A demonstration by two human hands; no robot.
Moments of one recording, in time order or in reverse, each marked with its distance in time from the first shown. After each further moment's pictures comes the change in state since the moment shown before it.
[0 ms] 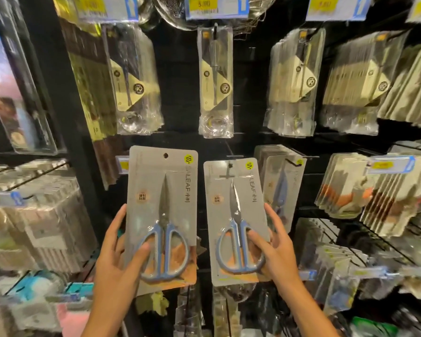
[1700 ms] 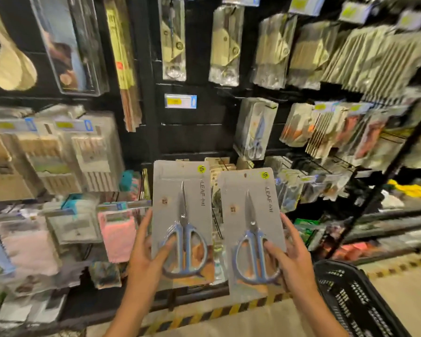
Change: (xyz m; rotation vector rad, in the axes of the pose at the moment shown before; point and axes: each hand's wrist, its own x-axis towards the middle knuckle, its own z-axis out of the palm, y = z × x) left_hand -0.202 0.012 -0.193 -0.150 -0.244 -0.295; right_hand -0.362 -0.092 0.067 -0.170 0.240 0.176
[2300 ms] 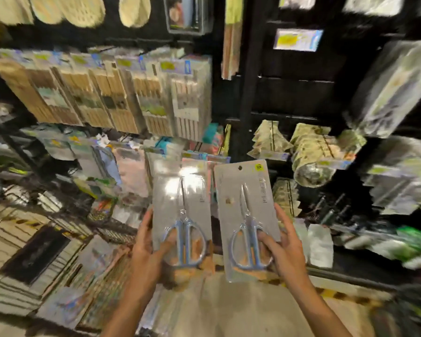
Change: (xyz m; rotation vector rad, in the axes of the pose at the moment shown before) left_hand -0.052 -0.056 -0.124 0.189 0.447 -0.103; right_hand 0.000 0.086 0.139 0.043 -0.458 0.196
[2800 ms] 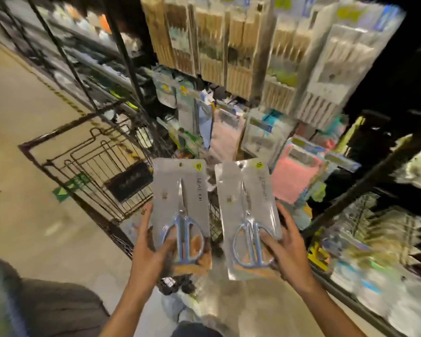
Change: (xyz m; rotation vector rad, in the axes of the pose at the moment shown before) left_hand -0.001 -0.065 -0.168 0.027 0.410 -0.182; right_hand 0.048 0.074 0.197 0.002 -0.521 0.121
